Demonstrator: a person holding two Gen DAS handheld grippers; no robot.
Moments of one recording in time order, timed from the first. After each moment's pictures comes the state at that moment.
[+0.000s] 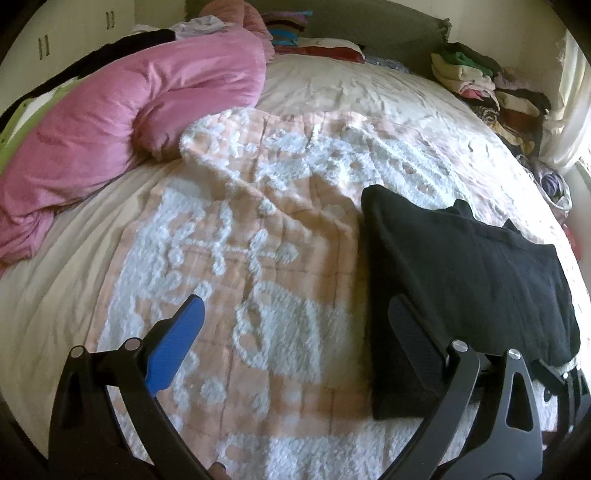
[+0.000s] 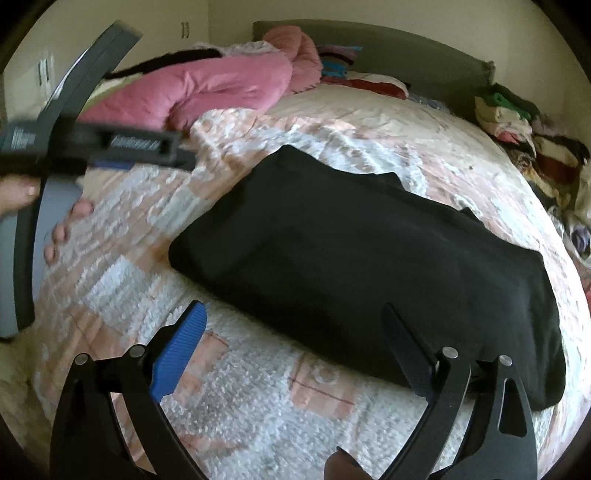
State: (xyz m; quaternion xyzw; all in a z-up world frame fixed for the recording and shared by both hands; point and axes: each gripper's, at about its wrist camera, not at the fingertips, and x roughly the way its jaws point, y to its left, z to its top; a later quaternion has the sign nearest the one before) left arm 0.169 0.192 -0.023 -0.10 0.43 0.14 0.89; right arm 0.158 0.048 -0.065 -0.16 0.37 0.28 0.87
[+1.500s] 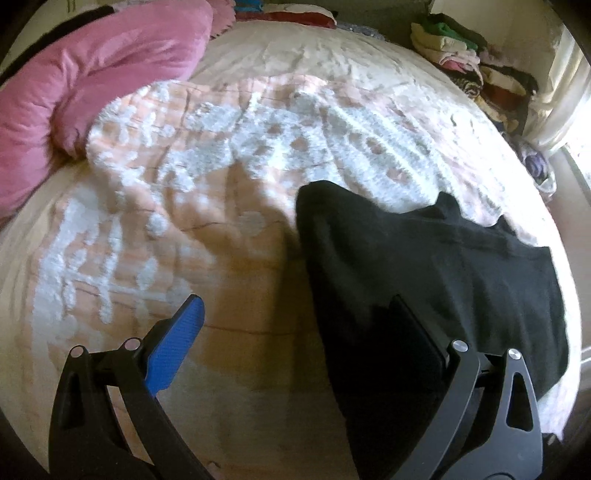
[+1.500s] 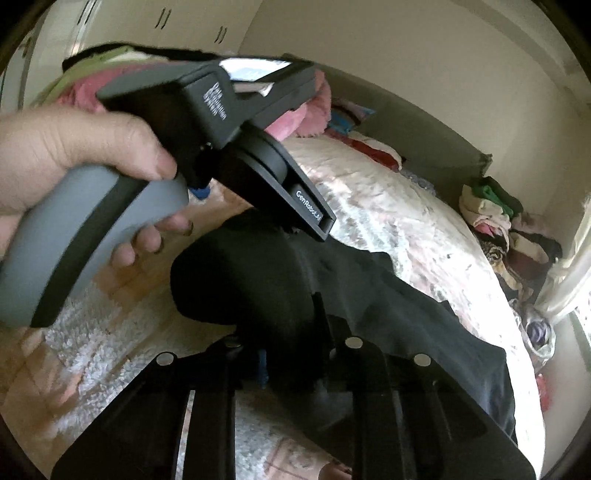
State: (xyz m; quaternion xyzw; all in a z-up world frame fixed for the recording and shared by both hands) left arm 0.256 0.167 -0.058 -0.13 0.49 0.07 0.86; right arm 0.160 0.077 -0.062 -0.25 0.23 0.26 0.90
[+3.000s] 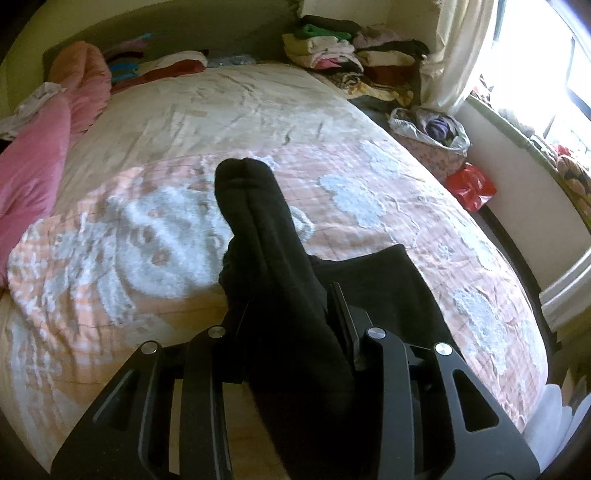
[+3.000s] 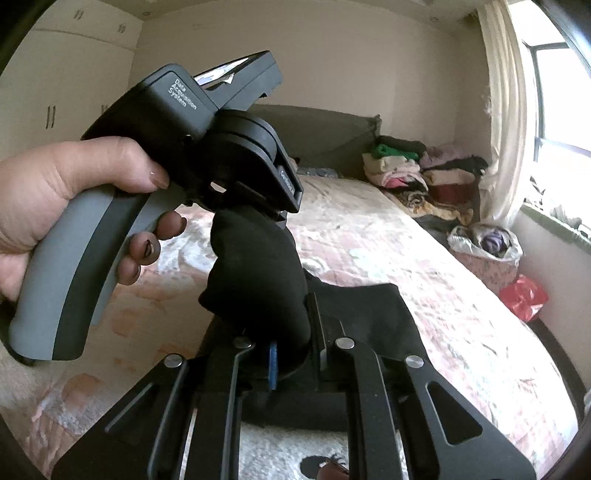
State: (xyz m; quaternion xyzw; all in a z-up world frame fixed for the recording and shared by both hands) left arm 0.294 -0.050 0.030 -0.03 0.43 -0.09 0.90; right arm 0.151 -0.097 -0.012 -0.07 0.21 0.11 0.97
